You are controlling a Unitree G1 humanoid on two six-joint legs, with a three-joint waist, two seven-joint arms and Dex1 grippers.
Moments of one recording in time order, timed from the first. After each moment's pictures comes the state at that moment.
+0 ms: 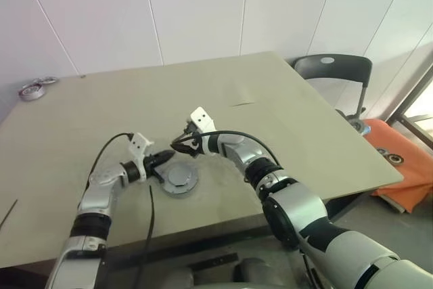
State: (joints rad) left arm -0.37 0.42 0.11 0.52 -0.24 0.06 -0.89; right arm -1.02 0.12 0.11 1.18 0.00 0.06 0.69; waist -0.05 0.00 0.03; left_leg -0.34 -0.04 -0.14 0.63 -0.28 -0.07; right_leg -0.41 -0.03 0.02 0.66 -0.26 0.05
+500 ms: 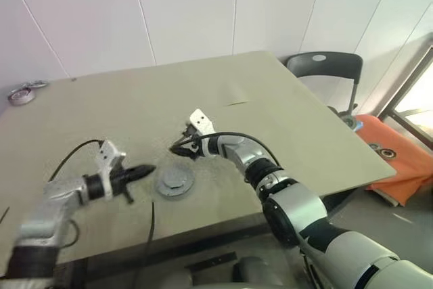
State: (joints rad) left arm 0.09 0.79 0.20 -0.20 -0.55 0.56 -1.05; right arm -0.95 0.11 0.19 1.06 -0.02 0.07 0.89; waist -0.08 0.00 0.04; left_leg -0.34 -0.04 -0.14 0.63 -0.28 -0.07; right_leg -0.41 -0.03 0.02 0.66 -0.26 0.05
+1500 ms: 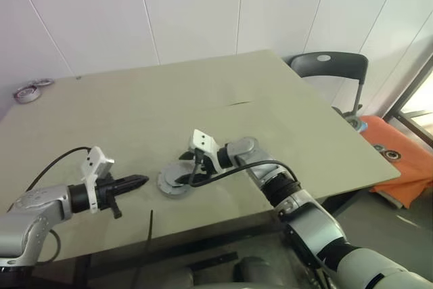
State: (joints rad) left arm 0.09 0.80 0.26 -0.22 -0.62 0.64 -1.00; right arm -0.77 -0.04 0.37 0.63 -0.02 0.28 1.13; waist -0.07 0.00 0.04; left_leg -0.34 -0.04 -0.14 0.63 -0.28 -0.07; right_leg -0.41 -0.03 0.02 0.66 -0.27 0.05
